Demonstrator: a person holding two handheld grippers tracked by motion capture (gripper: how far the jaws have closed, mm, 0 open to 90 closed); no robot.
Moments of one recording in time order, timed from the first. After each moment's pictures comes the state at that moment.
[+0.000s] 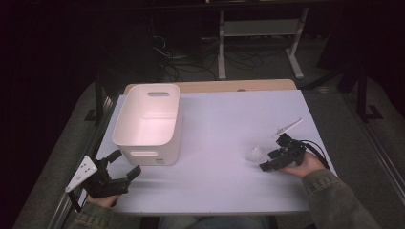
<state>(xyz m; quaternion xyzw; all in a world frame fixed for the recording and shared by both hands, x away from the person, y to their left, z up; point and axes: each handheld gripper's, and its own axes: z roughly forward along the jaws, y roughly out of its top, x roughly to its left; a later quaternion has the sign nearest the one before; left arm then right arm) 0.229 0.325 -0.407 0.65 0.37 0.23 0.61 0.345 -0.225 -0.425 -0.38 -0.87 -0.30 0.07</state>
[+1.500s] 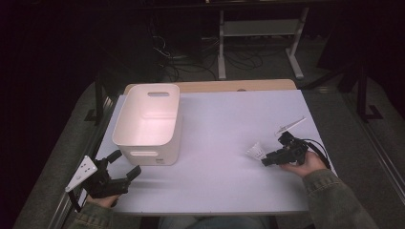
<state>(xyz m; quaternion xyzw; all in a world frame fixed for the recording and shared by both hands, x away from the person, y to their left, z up) 0.229 0.325 -0.407 0.65 0.38 0.23 0.62 0.343 -0.228 -0.416 -0.39 -0.86 -0.31 0.06</state>
